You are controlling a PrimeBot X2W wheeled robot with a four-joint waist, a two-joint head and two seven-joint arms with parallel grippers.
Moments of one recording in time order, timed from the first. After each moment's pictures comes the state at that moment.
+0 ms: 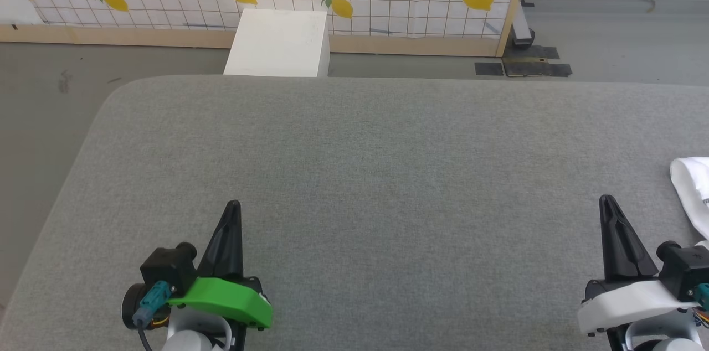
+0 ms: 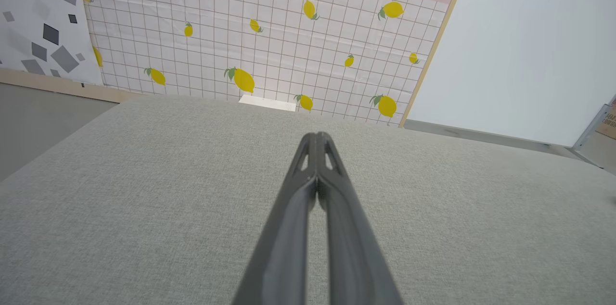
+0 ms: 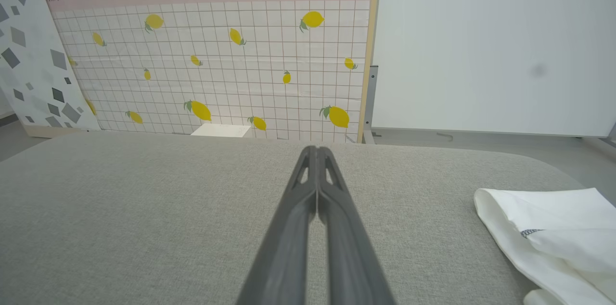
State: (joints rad) left arm -0.06 0.05 -0.08 0.18 -0.27 -0.08 -0.25; right arm 0.04 -0.05 -0.14 0.01 0.06 0.13 -0.15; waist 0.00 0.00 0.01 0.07
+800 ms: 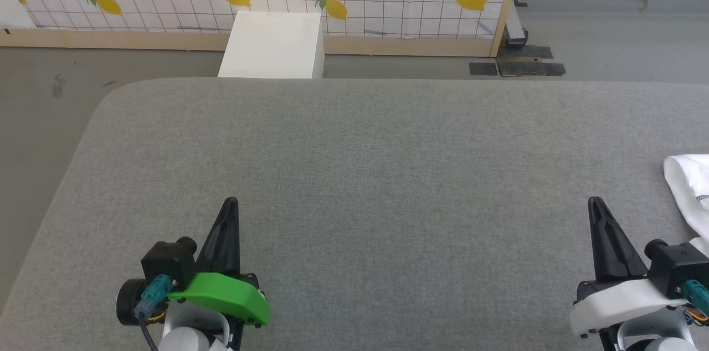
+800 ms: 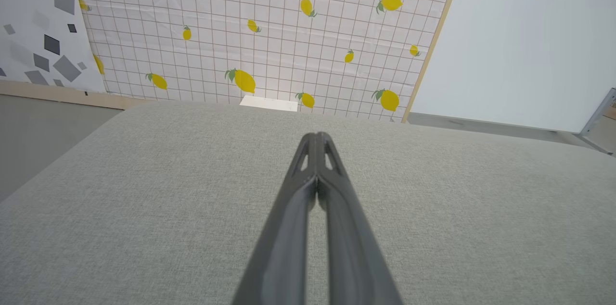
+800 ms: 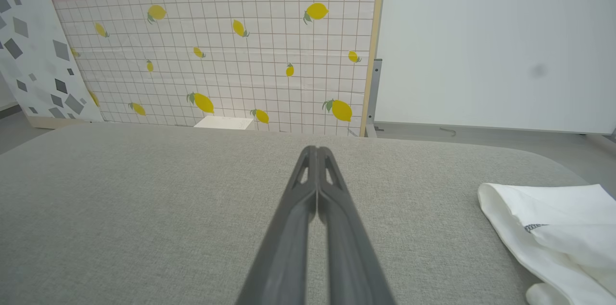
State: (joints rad) left arm -0.06 0.05 -0.07 0.15 -0.22 -0.07 -0.21; right arm 0.04 -0.05 -0.11 0.01 0.05 0.13 -0.12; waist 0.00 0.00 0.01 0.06
